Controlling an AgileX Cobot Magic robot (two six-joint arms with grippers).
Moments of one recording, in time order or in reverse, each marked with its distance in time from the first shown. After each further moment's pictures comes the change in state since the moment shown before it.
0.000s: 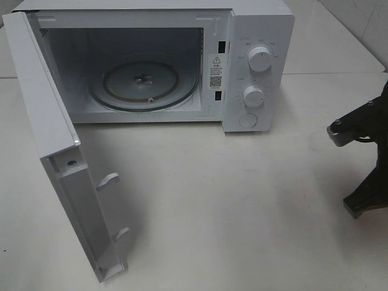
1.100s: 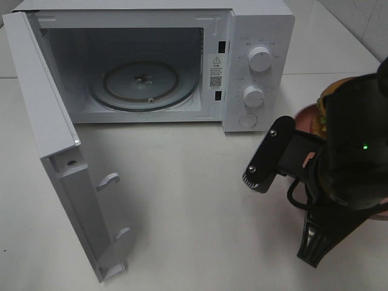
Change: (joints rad) left arm 0.000 0.000 0.000 0.000 0.000 0.000; right arm 0.482 0.000 0.000 -0.118 -0.009 -0.036
